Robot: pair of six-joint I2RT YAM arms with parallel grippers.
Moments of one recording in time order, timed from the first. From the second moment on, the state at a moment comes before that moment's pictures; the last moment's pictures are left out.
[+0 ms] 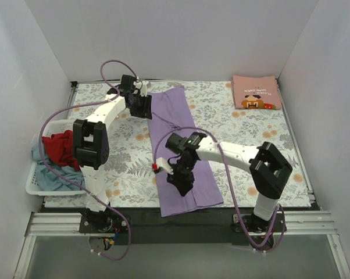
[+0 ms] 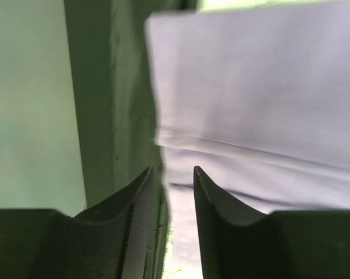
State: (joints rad) left arm -0.20 2.03 1.68 -0.66 0.33 -0.01; right arm 1.06 1.78 1.27 -0.99 -0.63 -0.56
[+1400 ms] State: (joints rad) left arm -0.35 1.37 1.31 -0.34 0.63 0.23; right arm 0.40 1.47 1.61 -0.92 -0.56 -0.59
